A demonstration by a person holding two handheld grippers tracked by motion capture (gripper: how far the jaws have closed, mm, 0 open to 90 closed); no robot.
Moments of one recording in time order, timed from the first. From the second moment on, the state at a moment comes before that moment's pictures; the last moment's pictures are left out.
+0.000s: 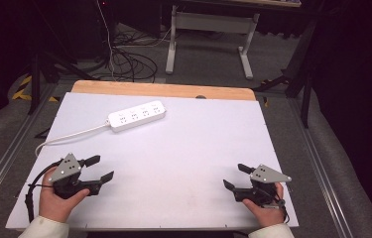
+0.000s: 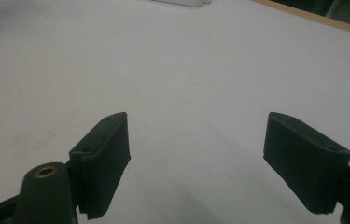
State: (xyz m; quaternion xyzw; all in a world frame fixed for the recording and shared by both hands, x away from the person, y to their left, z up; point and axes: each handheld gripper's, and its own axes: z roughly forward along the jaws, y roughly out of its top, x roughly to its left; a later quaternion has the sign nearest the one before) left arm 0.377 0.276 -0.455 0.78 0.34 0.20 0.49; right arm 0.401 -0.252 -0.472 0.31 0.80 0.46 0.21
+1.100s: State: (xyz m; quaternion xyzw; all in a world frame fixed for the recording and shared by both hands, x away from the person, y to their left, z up) left arm 0.445 0.263 -0.399 0.80 0.33 0.18 0.47; right arm 0.396 -0.262 -0.480 0.35 0.79 0.46 0.21
